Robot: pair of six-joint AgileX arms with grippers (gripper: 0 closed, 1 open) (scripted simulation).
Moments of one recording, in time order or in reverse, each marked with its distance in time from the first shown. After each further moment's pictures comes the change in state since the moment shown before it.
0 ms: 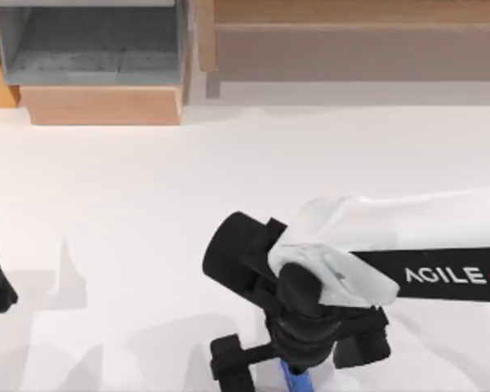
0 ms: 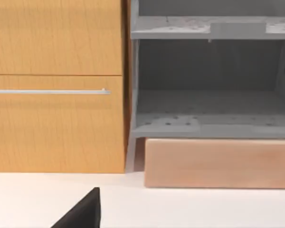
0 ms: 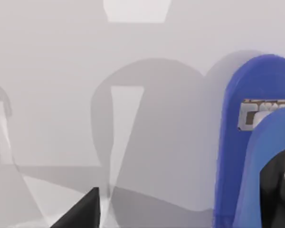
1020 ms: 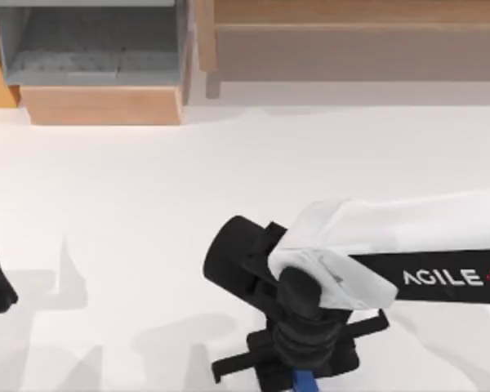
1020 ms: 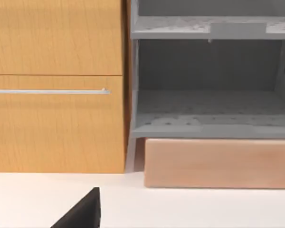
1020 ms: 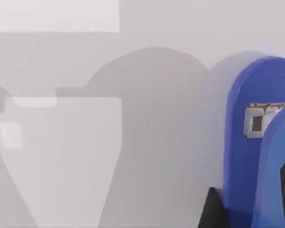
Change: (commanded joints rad) left arm 0.000 0.000 0.000 0.000 0.000 0.000; right arm 0.000 0.004 -0.005 0.007 0.000 0.000
